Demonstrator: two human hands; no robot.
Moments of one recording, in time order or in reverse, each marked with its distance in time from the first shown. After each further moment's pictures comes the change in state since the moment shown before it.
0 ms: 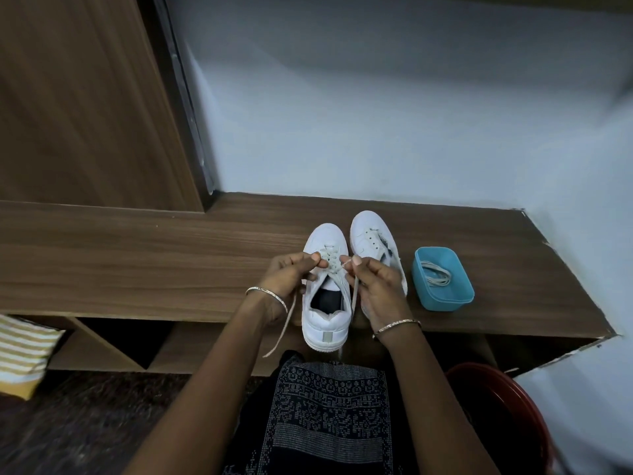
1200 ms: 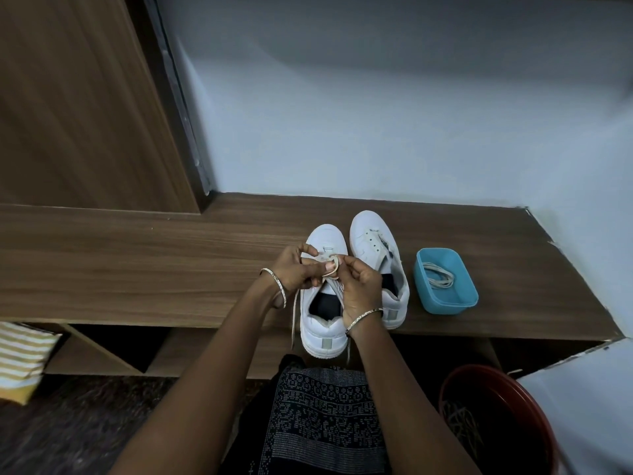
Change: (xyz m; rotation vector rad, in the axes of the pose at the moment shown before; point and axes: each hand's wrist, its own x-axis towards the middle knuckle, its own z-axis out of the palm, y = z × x) left_hand 0.034 0.002 0.000 0.094 -0.093 -0.031; right_hand 0.038 0.046 0.025 0.021 0.192 -0.159
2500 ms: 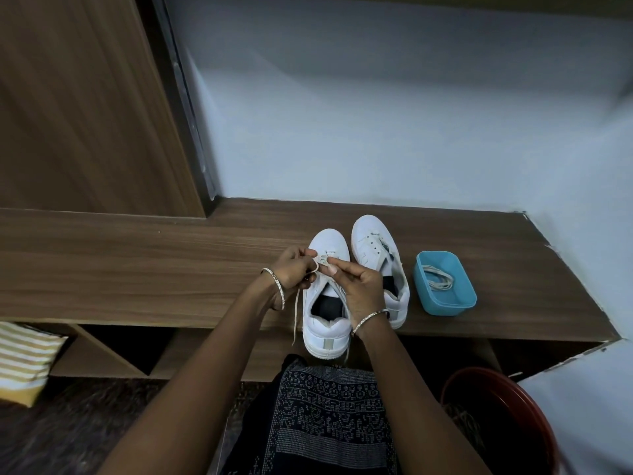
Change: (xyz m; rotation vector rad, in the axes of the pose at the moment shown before) left_hand -0.012 0.022 0.003 0.158 0.135 -0.095; right_hand -0.004 -0.009 -0.009 -0.083 -0.177 0.014
